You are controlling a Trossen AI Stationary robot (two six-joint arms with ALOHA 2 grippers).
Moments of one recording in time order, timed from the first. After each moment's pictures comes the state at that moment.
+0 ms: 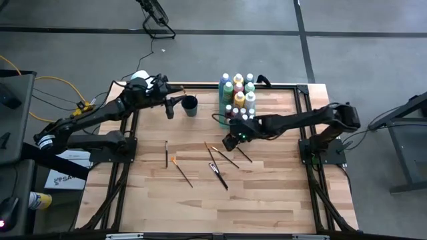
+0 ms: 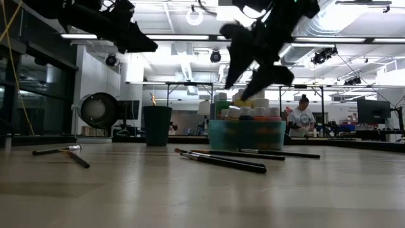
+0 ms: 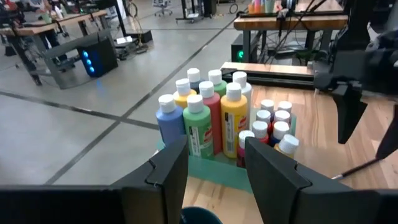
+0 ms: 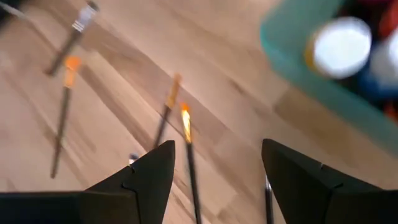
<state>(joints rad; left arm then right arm) 0.60 0.90 0.67 0.09 0.17 0.16 -0.01 1.60 1.10 -0.45 0.17 0.86</state>
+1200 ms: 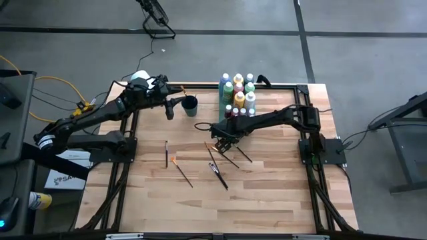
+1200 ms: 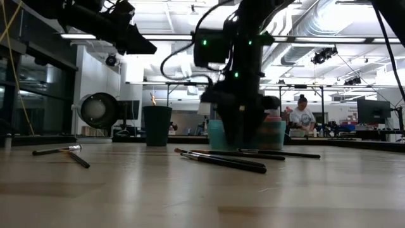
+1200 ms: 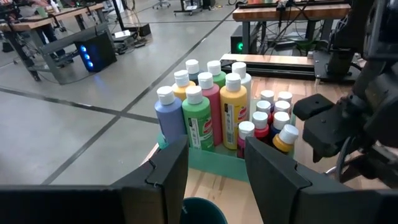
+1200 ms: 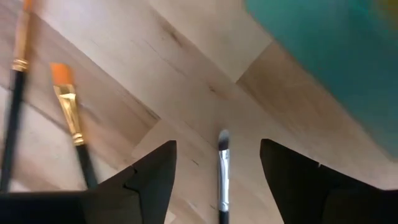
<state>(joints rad) 0.60 0.90 0.67 0.06 0.17 0.18 -0.07 2.03 1.43 -0.82 0.13 0.78</state>
